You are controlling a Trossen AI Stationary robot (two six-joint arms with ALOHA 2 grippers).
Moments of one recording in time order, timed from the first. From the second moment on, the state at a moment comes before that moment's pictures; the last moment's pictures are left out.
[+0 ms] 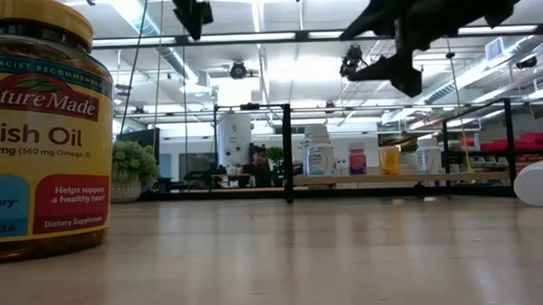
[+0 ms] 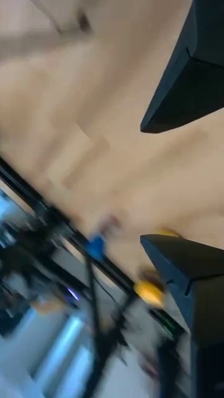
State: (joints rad) left arm 0.22 1.71 1.96 -1.57 0.17 0.18; right arm 0.01 1.07 0.60 0.09 0.05 0.79
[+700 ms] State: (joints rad) left arm -0.29 1.73 1.95 -1.46 0.24 -0.05; right arm 0.33 1.07 0.60 0.07 0.04 0.99
